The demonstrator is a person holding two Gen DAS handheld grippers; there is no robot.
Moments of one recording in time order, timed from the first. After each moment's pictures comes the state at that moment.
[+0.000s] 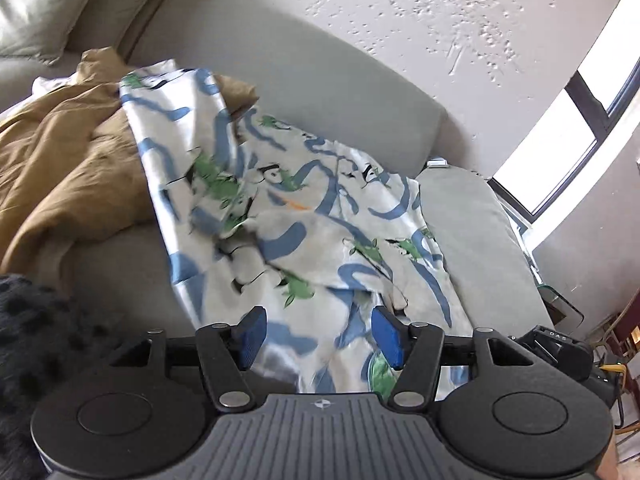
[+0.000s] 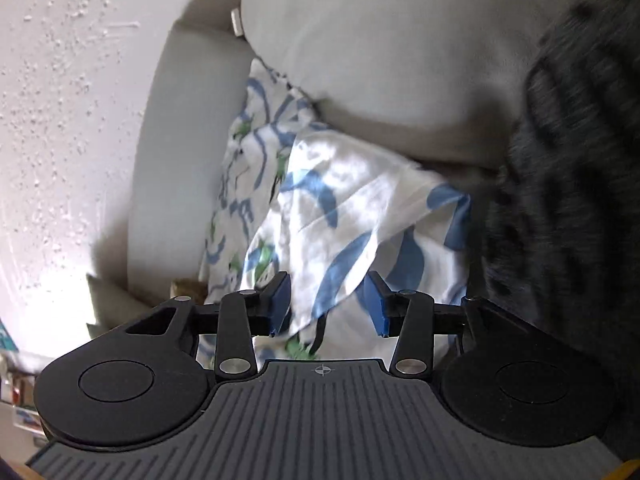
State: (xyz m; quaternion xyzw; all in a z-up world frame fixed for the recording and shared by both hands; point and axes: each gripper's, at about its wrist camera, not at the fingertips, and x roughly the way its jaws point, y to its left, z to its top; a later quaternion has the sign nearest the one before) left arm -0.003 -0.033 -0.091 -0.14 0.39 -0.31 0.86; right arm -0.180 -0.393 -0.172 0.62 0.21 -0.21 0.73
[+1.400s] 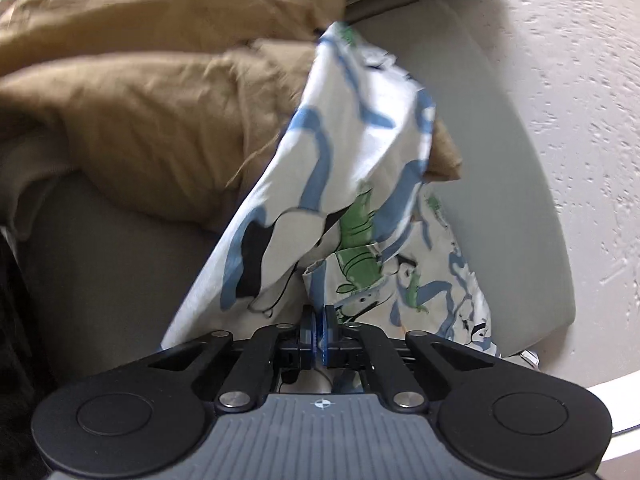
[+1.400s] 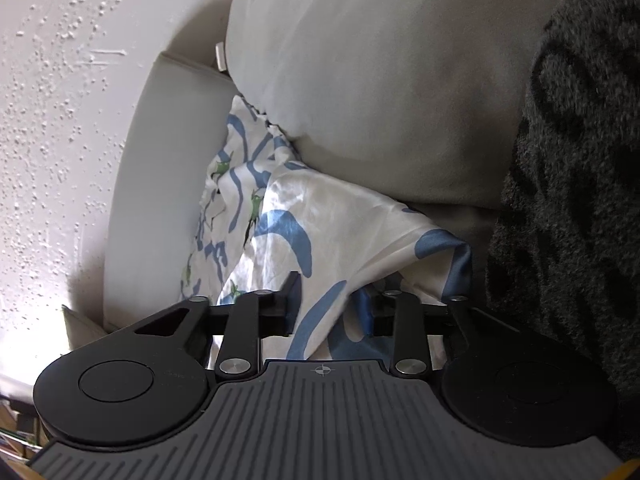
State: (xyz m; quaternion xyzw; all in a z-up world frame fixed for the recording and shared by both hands) left arm 0.112 -0.036 -0.163 -0.40 0.41 -0.06 0.81; right arm -0.168 -0.410 -0.186 0.58 0.19 -0.26 0.75
